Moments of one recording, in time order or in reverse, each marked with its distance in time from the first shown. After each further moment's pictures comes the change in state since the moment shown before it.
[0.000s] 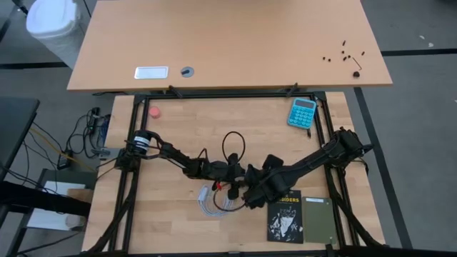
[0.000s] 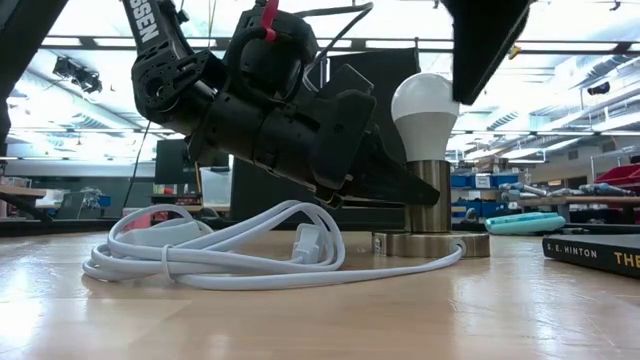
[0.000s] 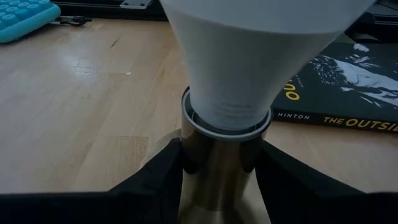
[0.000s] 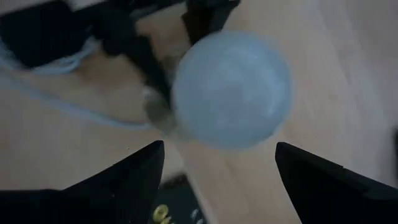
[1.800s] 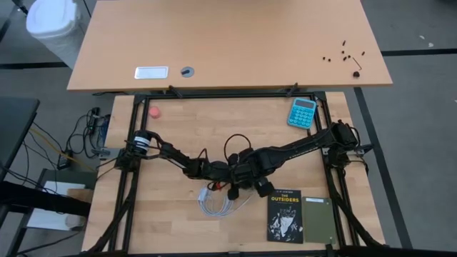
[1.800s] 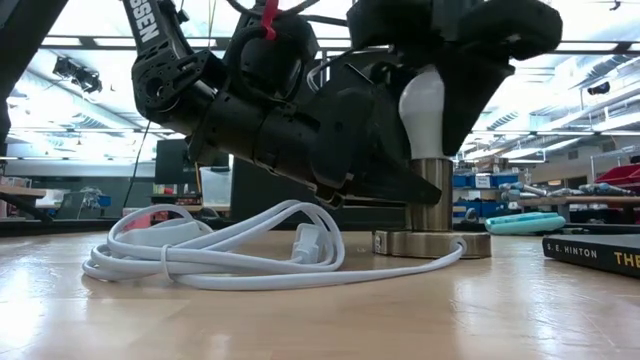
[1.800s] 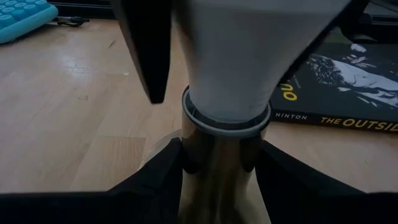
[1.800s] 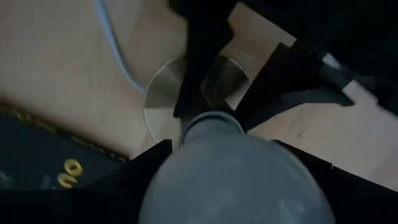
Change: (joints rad) left arm -0.001 0.001 0.001 0.003 0.005 0.003; right arm -0.204 -0.001 -0.102 0.213 -0.296 -1.123
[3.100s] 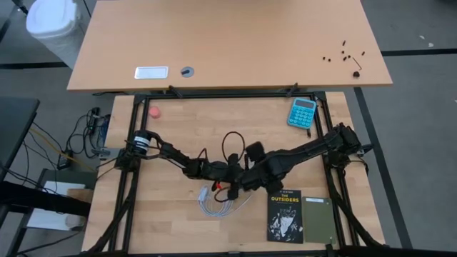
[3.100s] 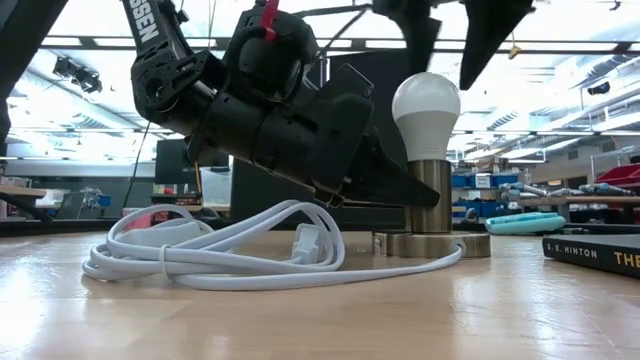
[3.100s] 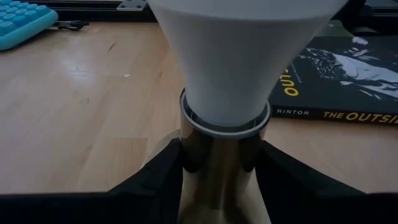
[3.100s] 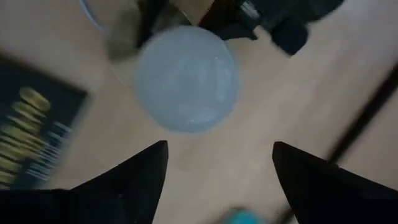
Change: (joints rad) left arm -0.001 0.000 -0.001 -0.004 -0.005 0.035; right arm 0.092 -0.006 0.222 -0.352 0.278 0.053
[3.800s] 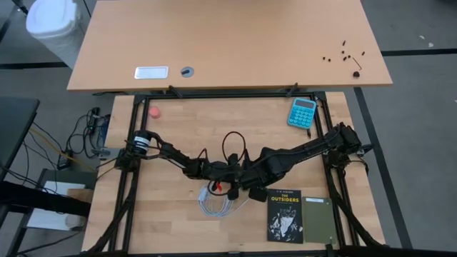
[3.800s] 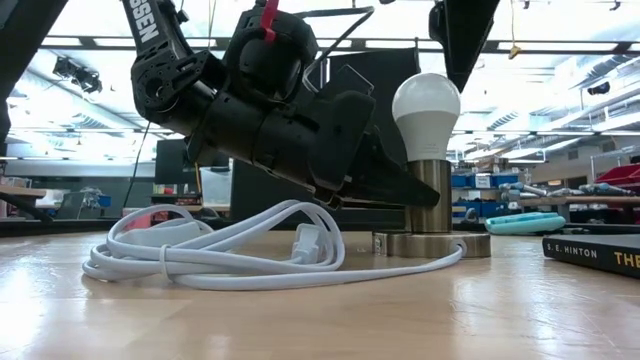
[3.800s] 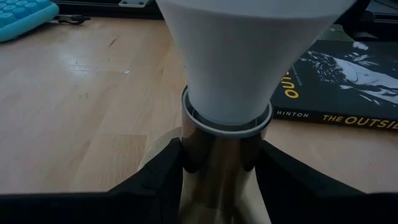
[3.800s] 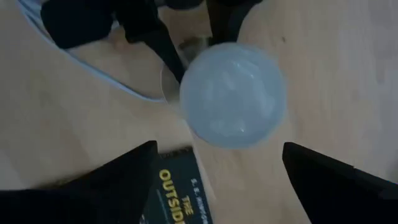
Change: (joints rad) left arm 0.001 0.000 0.000 -0.002 0.000 -0.037; right arm -0.008 -0.004 -0.013 0.069 -0.223 0.817
